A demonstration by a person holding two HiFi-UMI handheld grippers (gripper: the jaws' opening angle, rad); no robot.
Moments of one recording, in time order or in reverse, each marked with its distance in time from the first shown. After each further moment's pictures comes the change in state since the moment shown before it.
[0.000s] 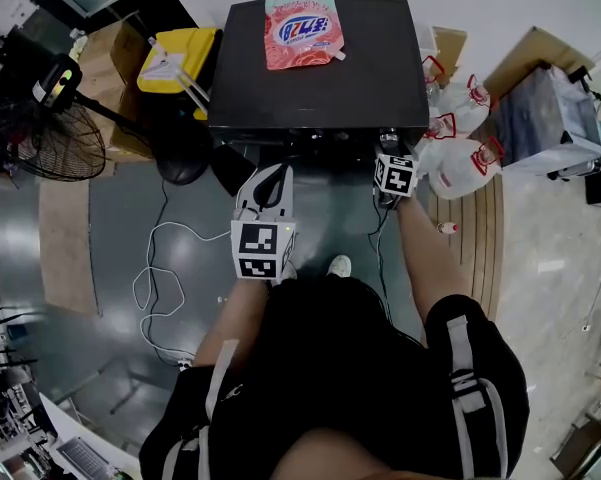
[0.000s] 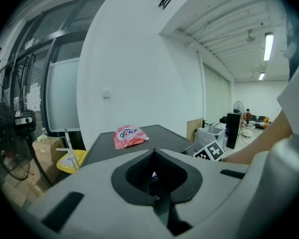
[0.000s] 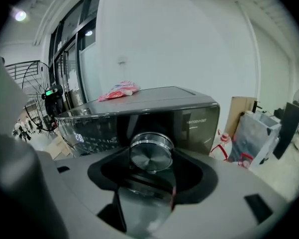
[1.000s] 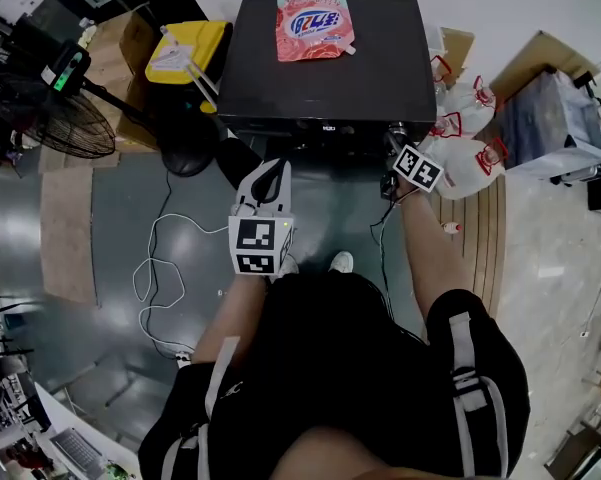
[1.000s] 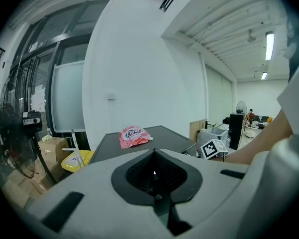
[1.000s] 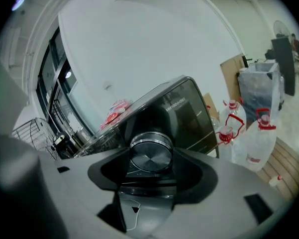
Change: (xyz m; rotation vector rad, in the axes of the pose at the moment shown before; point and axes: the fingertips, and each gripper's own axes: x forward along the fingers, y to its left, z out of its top) left arm -0.025 0.011 -0.005 -0.007 -0.013 0.037; right arm 0.001 -0.006 -0.003 0.447 -0.069 0.172
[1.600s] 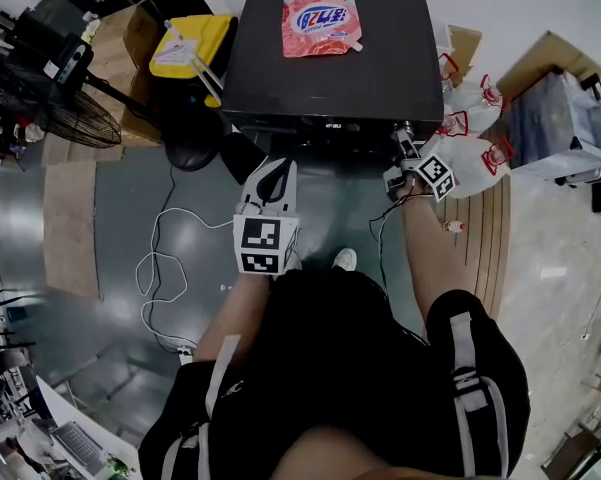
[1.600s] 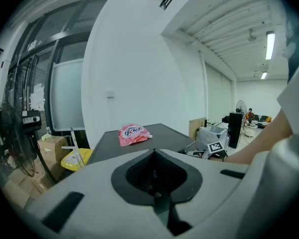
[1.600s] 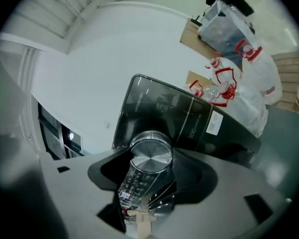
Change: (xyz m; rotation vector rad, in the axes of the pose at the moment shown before) left arm 0.001 -0.002 -0.005 0.003 0.020 -0.010; right arm -0.002 -0.006 -0.003 0.611 -0.130 0.235
